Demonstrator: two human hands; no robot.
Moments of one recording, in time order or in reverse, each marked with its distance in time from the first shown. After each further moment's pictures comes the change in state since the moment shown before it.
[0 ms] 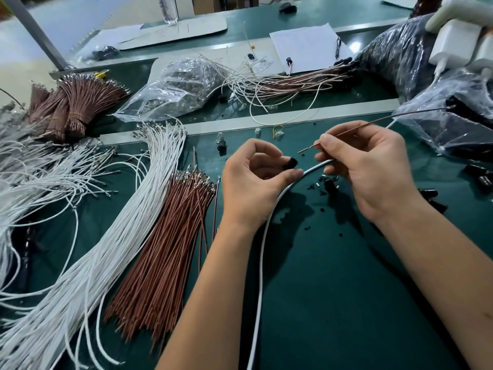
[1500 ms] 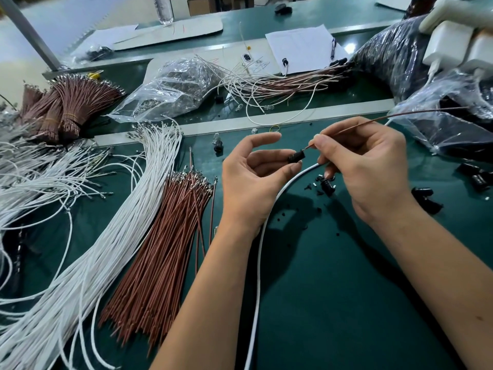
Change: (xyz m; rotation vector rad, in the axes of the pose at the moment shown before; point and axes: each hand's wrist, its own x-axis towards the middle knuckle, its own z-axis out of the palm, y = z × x) left_hand -0.001 0.005 0.006 -0.219 -0.037 -0.027; right_hand -0.003 0.006 0.002 -0.060 0.000 -0.206
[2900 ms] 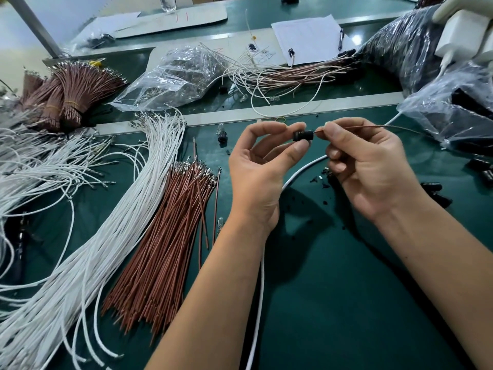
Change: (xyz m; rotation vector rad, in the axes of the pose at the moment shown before) left_hand -0.005 0.006 0.014 -0.366 0.032 -0.028; right_hand -0.003 -0.010 0.008 0.426 -0.022 0.354
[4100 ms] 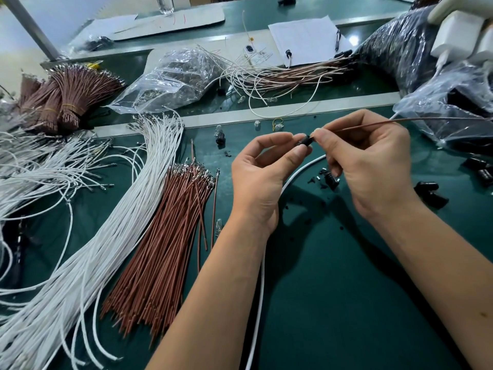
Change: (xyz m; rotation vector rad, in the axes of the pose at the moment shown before) left_hand 0.001 -0.005 0.000 -0.029 0.057 -0.137; right_hand 0.002 0.005 -0.006 -0.434 0.051 -0.348
